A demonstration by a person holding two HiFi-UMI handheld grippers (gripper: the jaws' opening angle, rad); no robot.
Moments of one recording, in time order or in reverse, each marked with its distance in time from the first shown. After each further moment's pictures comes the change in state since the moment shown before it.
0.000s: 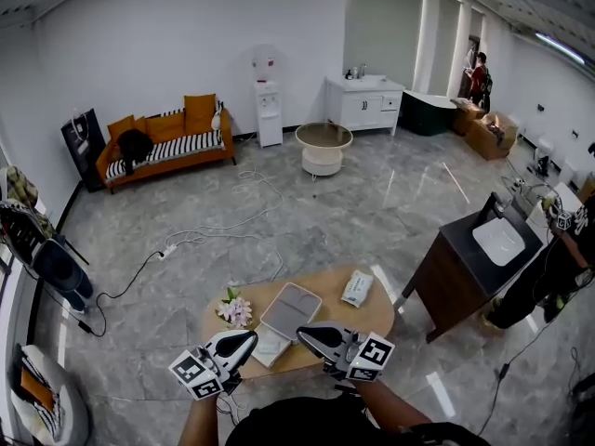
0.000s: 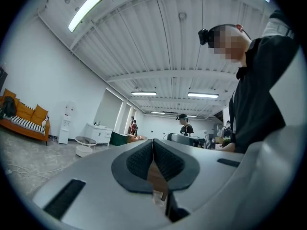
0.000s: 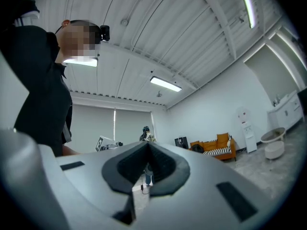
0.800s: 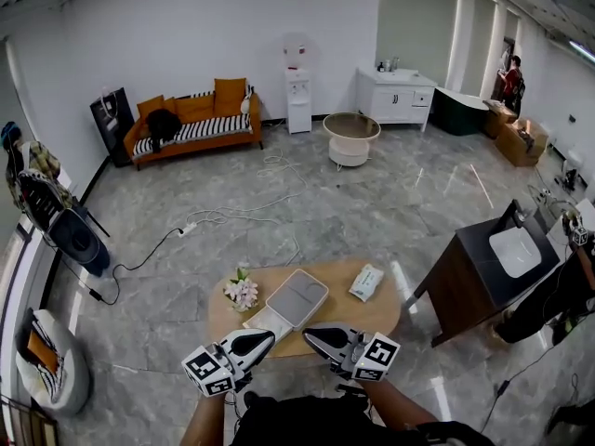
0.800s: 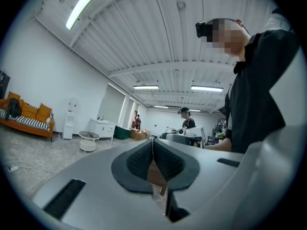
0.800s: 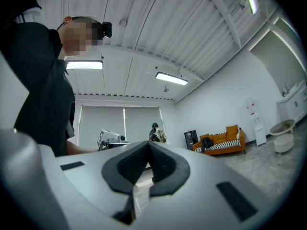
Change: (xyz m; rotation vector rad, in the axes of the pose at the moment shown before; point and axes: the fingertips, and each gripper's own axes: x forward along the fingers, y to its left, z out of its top) left arm 0.047 -0.077 -0.025 0.000 0.063 0.034; right arm -0.063 0.011 0.000 0.035 0.069 0.106
